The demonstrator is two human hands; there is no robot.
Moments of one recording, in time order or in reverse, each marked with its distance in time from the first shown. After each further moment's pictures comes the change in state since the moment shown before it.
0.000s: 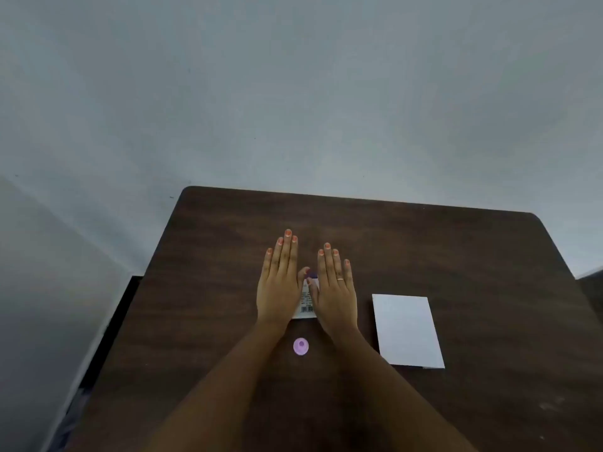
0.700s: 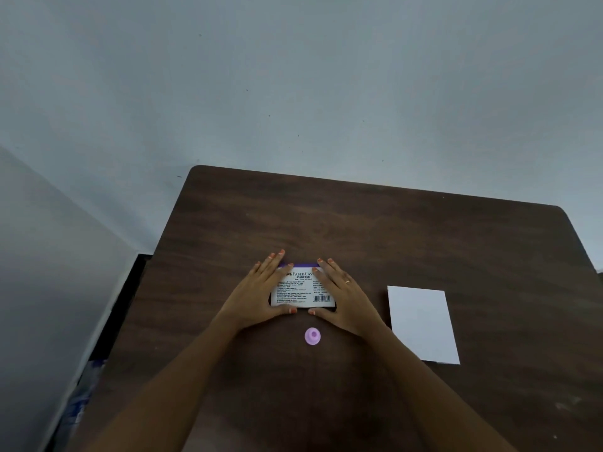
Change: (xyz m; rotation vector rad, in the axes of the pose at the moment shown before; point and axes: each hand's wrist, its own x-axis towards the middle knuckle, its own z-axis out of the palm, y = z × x) left_hand -0.023 -0.088 0.018 -0.337 -0.458 0.211; right_hand -0.009 0.034 0.019 0.262 -0.492 -0.292
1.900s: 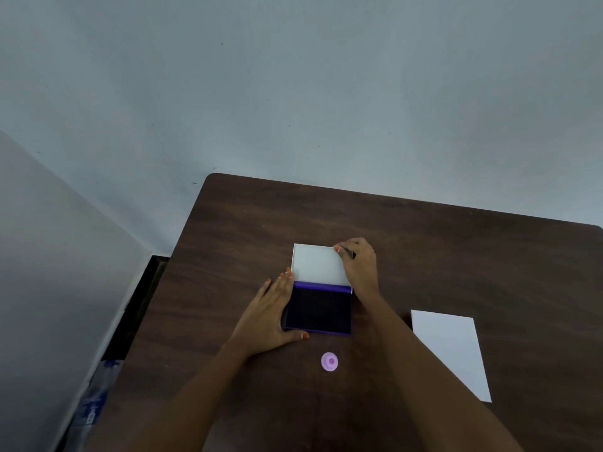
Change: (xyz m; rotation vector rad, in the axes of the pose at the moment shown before) left_hand -0.006 -0.011 0.013 0.035 0.046 -0.048; right_hand 0.097 0.004 -0.030 0.516 0.441 0.504
